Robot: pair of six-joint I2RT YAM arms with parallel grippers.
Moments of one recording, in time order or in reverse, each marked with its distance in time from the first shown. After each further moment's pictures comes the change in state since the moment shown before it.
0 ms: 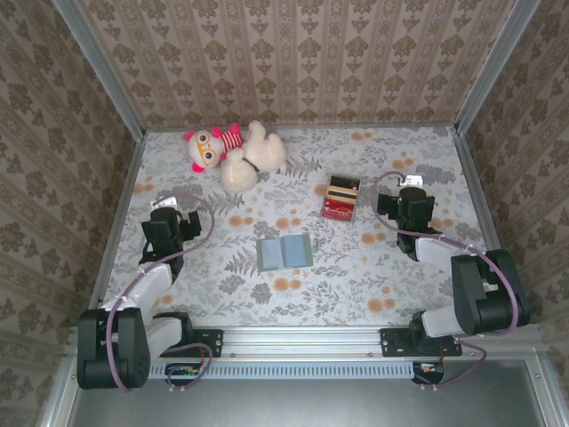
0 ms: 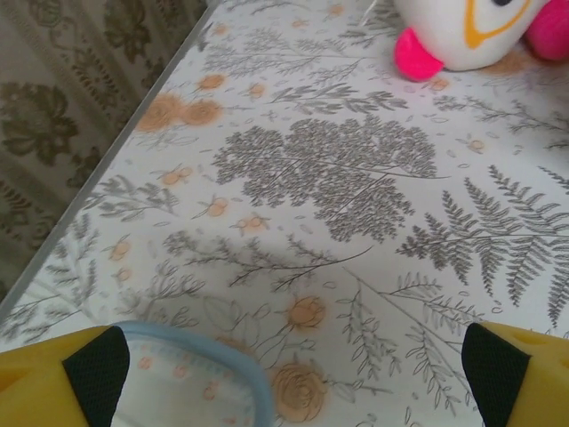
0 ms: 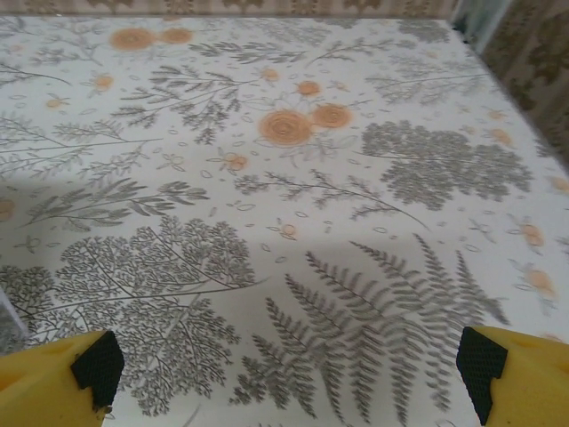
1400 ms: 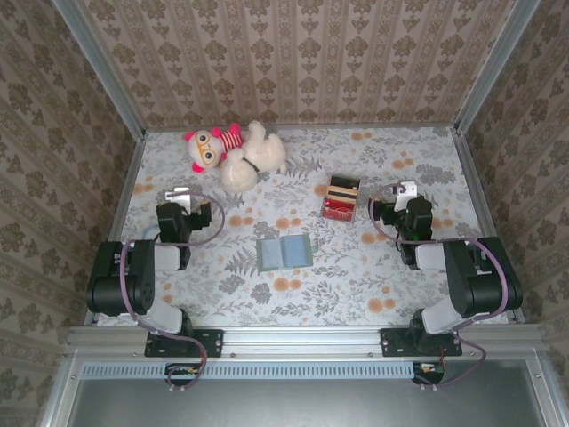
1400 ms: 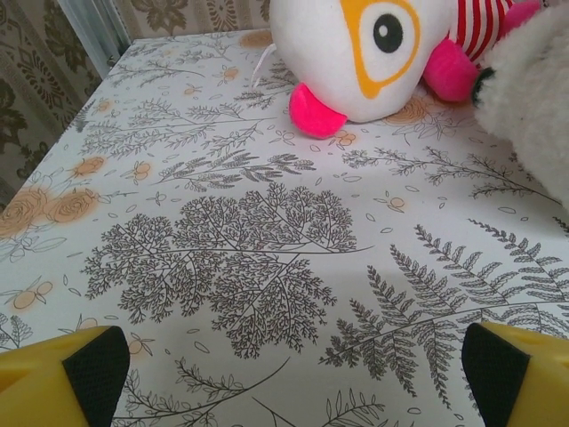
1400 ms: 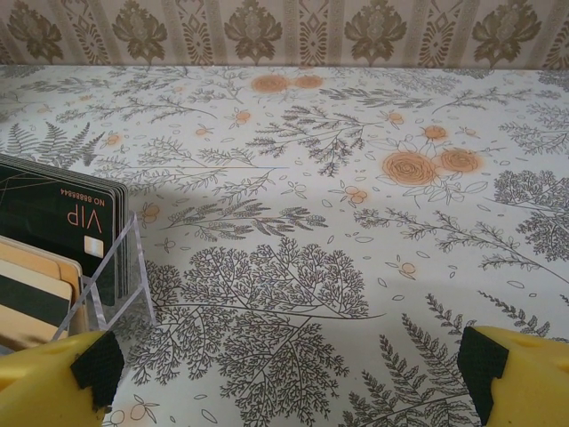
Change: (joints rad) left arm 0.015 0.435 0.023 0.549 0.183 0.112; right arm -0.049 0.092 -0.131 0.383 -0.308 -0.048
